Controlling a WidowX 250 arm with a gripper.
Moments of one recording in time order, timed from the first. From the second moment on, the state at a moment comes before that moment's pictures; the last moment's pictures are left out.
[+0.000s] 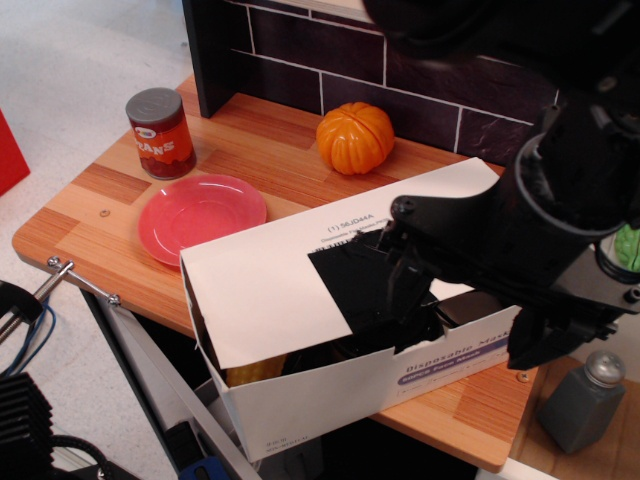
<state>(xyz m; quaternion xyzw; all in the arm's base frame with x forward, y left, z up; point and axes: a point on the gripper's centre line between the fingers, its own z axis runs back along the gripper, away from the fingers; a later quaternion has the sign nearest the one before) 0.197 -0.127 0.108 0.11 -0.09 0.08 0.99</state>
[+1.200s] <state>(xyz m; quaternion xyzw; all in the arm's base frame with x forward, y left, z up) 0.197 -0.095 0.083 0.25 -0.12 -0.01 0.96</state>
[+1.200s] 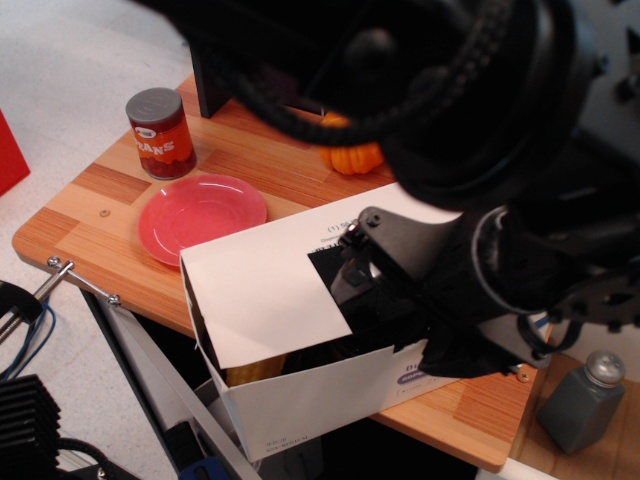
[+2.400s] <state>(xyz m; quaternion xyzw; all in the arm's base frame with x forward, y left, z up) 0.198 -0.073 0.114 0.29 -0.09 -0.07 0.95</state>
